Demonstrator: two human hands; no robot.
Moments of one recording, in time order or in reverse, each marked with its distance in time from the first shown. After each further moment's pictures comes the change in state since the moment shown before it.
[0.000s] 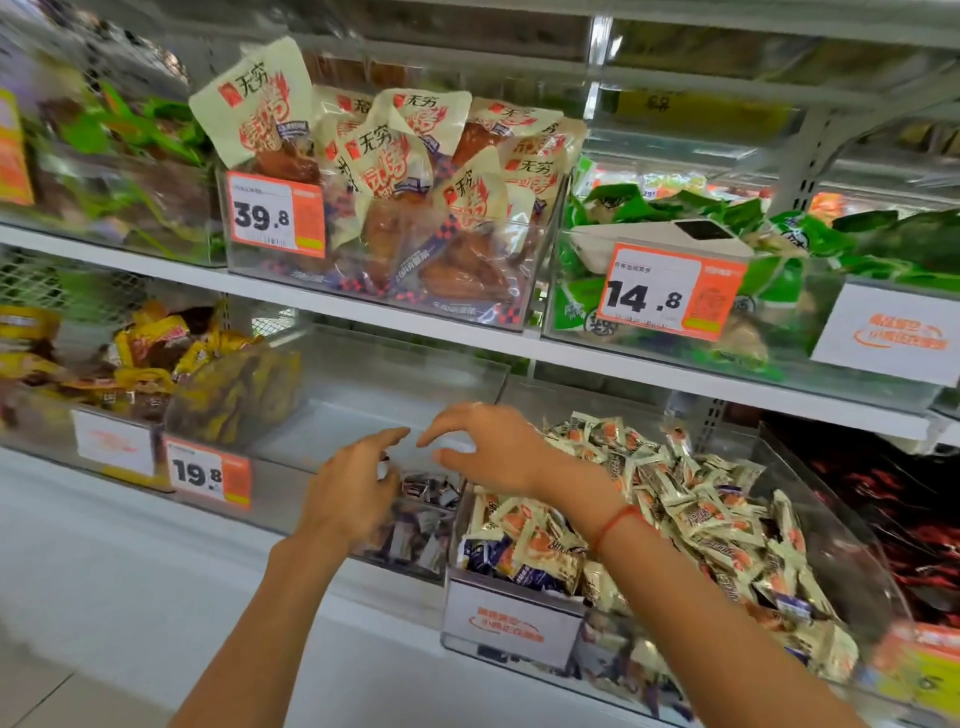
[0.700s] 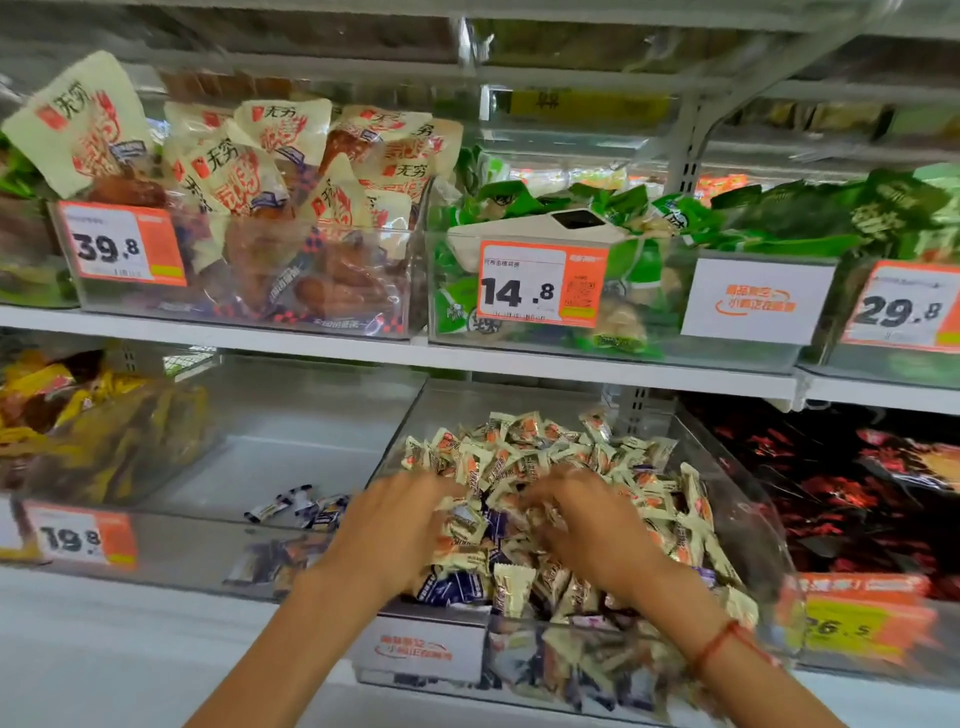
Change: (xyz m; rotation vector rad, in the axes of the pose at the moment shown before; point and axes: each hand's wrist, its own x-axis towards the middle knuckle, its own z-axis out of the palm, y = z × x) left_hand -0.030 0.113 0.028 0.209 -0.138 0.474; right_hand -0.138 0.097 0.006 -0.123 0.247 0.328
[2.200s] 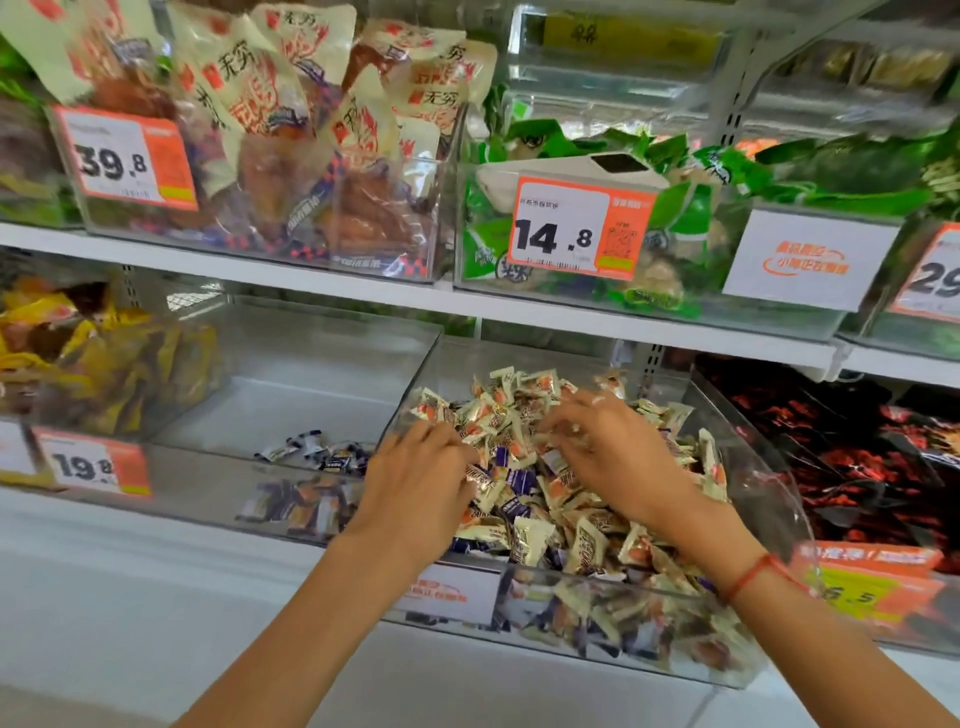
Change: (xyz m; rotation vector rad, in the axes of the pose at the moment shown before) left_hand -0.009 0.005 0.011 0.141 0.005 -0.013; right_hand 0.015 0.001 -0.021 -0.092 0.138 -0.123
